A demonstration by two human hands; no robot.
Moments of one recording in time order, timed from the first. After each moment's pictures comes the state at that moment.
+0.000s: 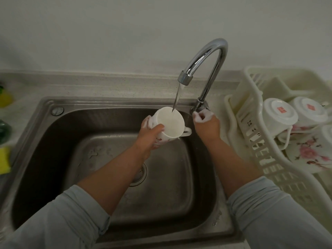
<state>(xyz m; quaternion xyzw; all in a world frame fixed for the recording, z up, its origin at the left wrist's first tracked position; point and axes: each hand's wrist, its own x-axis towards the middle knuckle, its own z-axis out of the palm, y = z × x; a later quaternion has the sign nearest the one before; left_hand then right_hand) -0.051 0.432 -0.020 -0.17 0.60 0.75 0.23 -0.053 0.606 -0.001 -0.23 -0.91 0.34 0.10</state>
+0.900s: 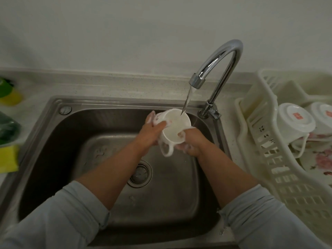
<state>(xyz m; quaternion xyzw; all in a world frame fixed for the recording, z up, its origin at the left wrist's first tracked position) -0.069 0.416 -0.014 -0.09 0.69 0.68 0.24 -0.048 0.553 0.006 -0.32 -0.60 0.70 -0.20</state>
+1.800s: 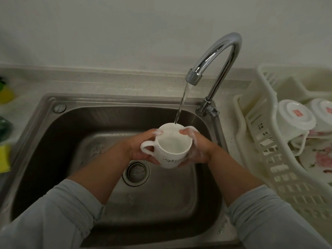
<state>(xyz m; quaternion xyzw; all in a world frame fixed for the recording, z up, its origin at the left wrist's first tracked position) -0.070 0.387 -0.036 -0.04 0.51 0.68 0.53 -0.029 0.588 -0.016 -0.24 -0.56 0.71 -0.35</state>
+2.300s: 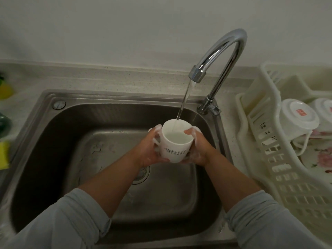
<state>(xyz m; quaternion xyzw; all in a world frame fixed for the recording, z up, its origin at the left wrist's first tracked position) -0.047 0.417 -0.056 -0.17 0.52 0.75 0.37 -0.026 0.578 -0.032 -0.33 -0.53 0.74 -0.24</state>
